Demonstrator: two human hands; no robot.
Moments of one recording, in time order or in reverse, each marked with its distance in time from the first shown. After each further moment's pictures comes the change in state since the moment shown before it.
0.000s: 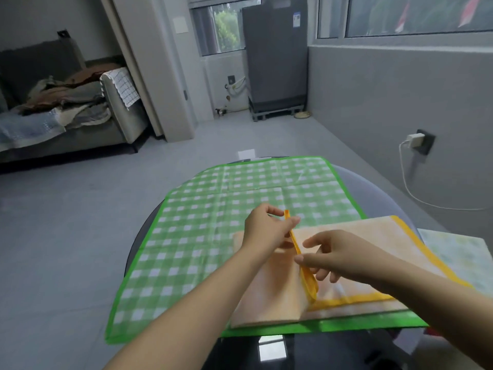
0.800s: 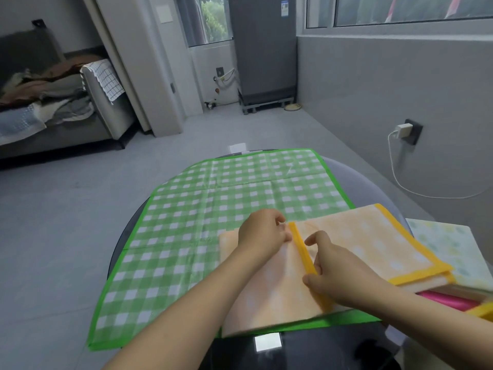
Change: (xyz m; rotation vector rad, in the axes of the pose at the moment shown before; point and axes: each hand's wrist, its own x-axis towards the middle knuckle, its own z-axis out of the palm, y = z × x) left_hand 0.011 -0.015 0.011 0.731 -0.071 0.201; right_hand 0.003 0.033 0.021 -0.416 0.169 -0.024
